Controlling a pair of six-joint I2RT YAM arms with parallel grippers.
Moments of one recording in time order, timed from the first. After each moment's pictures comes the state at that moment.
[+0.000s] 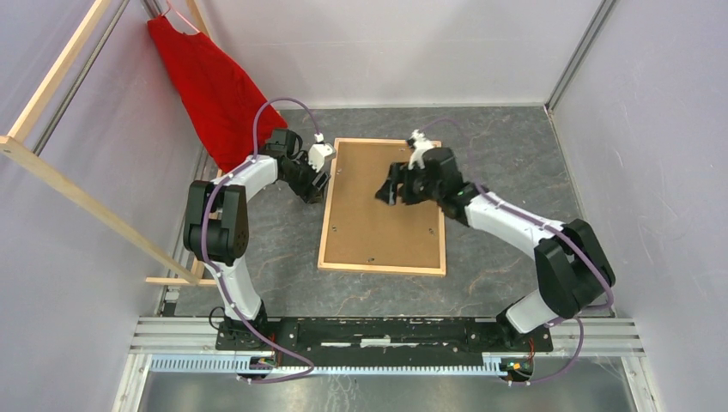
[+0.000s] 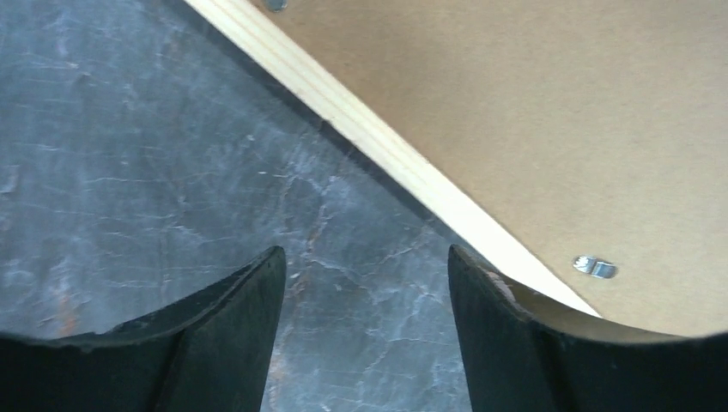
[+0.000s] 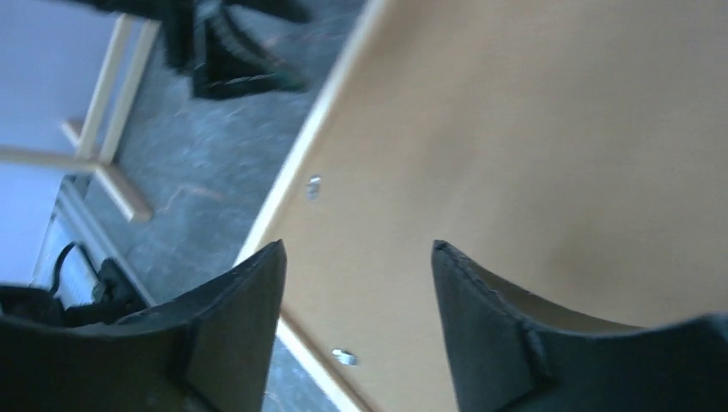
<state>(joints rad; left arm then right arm) -0.16 1.88 1.27 -0.51 0.47 0.63 0.56 1.53 0.97 0.03 -0.25 0.48</state>
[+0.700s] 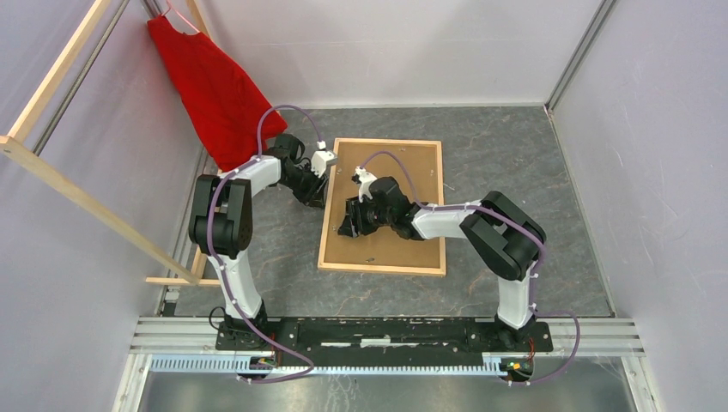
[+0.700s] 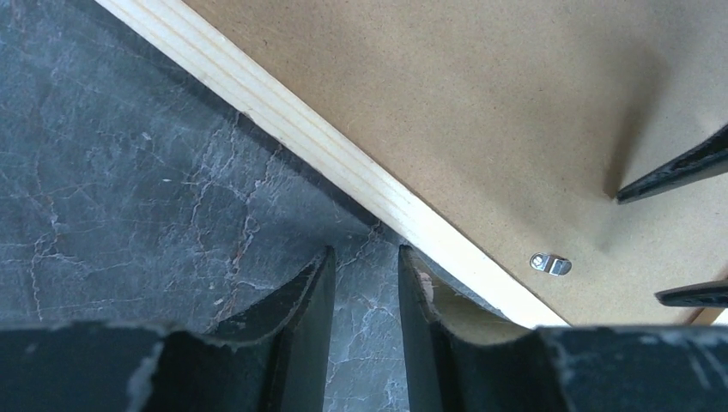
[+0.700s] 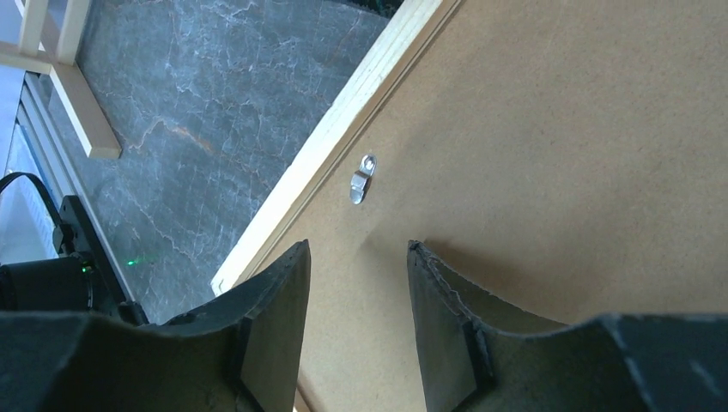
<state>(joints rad) -0.16 1.95 1.28 -0.57 0.56 0.61 0.81 1.93 1.03 0.30 -0.32 0.50</state>
